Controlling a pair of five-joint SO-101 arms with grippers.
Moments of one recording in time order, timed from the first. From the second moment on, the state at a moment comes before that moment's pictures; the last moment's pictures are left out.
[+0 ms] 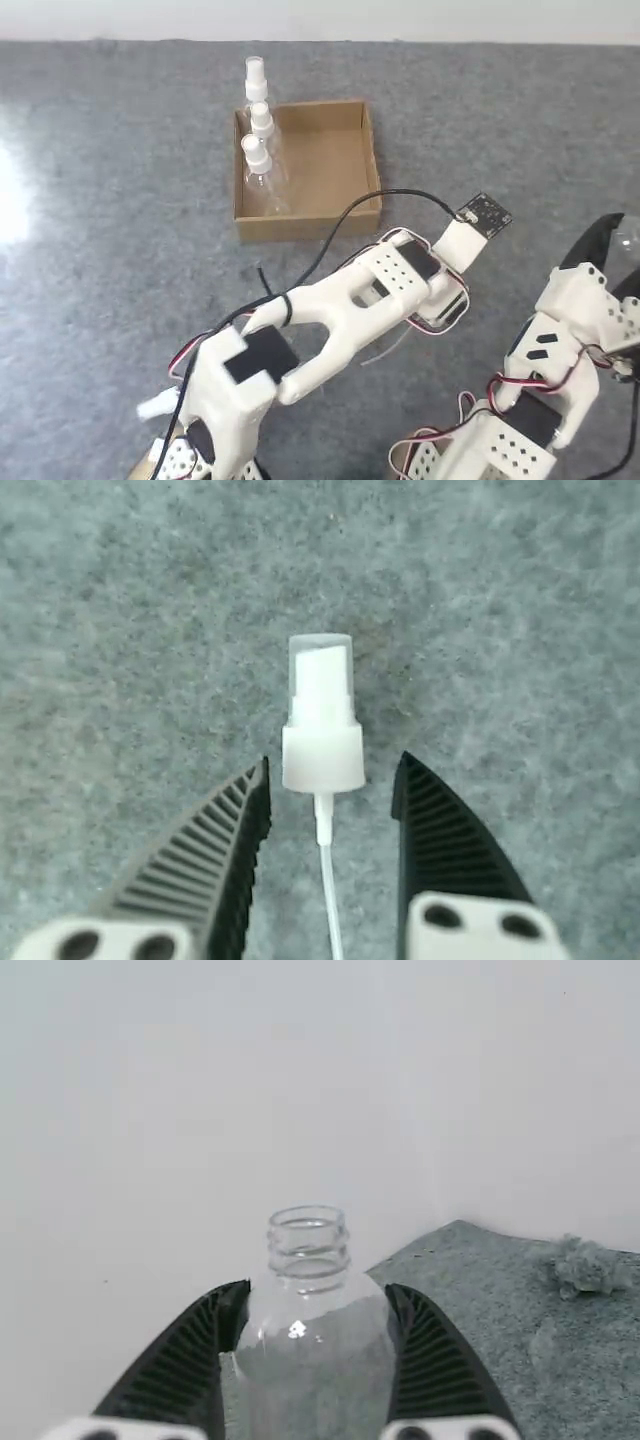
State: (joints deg) left arm 46.8 24.2 6.3 56.9 10.9; right arm 31.5 -103.2 95.2 9.3 -19.6
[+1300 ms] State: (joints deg) left arm 46.8 41.2 -18.9 75.6 9.6; right arm 30.3 -103.2 95.2 9.3 -19.0
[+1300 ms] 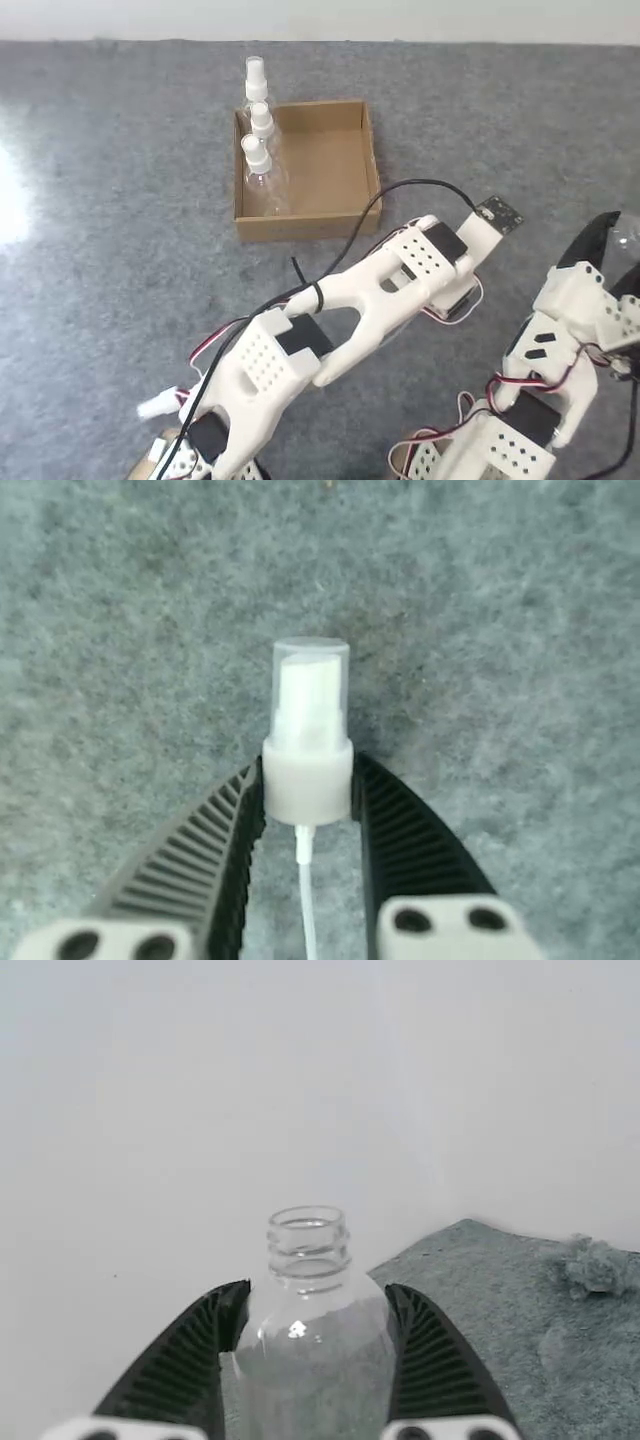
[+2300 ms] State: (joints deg) left arm 48.0 35.3 -17.1 81.1 7.8; right arm 29.8 -103.2 95.2 9.3 -17.7
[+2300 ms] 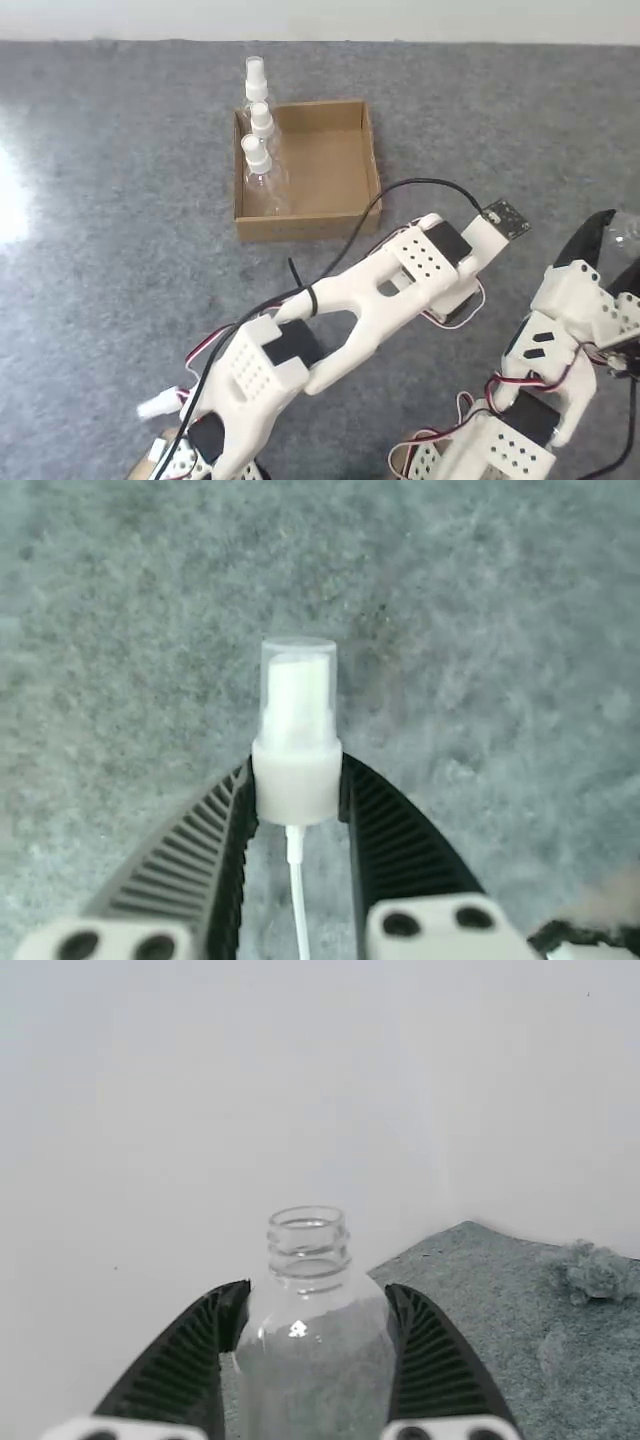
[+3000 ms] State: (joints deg) left arm 43.2 5.1 7.3 70.9 7.5; right arm 24.9 -103.2 95.2 9.4 -17.2
